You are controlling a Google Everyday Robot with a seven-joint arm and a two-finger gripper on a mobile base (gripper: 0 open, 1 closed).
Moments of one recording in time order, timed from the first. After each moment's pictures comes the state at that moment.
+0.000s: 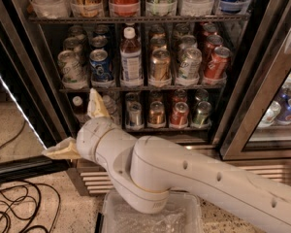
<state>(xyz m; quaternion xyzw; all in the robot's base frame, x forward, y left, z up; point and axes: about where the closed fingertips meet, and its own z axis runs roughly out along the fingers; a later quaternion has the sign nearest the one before) 0.487 0.168 0.846 -0.44 0.62 0.14 0.64</state>
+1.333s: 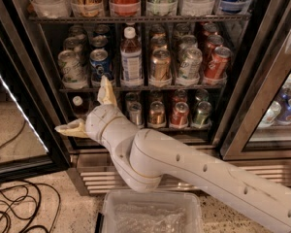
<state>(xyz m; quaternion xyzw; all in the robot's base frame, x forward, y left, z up) 0.555 0.153 0.841 -0.40 0.60 0.10 0.69</state>
